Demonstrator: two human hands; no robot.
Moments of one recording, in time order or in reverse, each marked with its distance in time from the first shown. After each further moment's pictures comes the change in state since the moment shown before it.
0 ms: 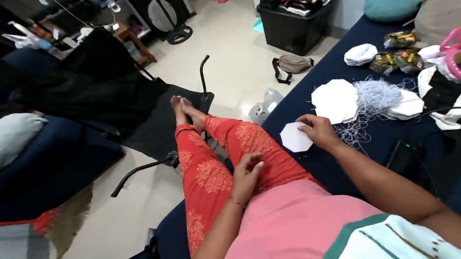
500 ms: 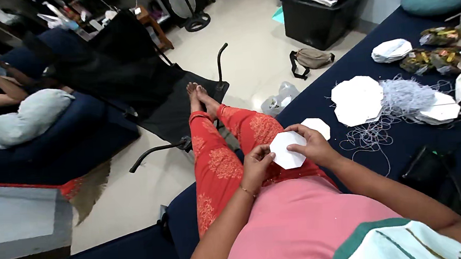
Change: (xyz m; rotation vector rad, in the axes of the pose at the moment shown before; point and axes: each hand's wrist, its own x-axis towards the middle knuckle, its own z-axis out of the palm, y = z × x) left_hand -0.003 0.022 0.005 -0.344 0.131 -0.166; right_hand -0.034 -0.054 0.044 0.446 -0.281 -0.097
